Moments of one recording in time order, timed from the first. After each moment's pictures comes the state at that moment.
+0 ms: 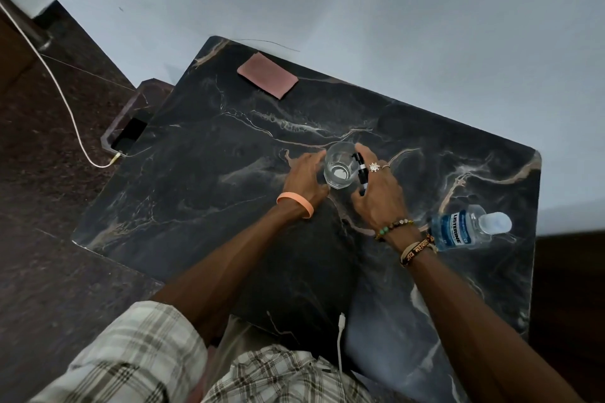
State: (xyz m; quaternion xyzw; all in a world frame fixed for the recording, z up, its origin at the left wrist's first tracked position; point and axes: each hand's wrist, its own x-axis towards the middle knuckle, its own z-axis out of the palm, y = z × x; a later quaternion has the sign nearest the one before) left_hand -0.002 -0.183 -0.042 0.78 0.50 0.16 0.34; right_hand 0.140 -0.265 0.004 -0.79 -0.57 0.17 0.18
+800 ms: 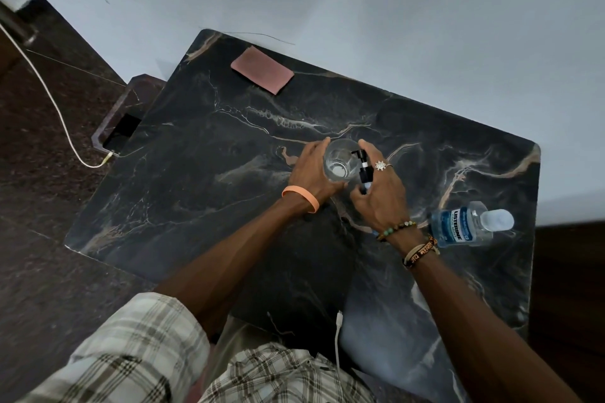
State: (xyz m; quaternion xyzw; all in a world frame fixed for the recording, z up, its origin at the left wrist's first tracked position) left_hand 0.011 -0.180 -0.029 0.76 0.49 0.17 0.39; right_hand 0.141 -0.268 -0.002 -0.77 -0.56 0.17 0.26
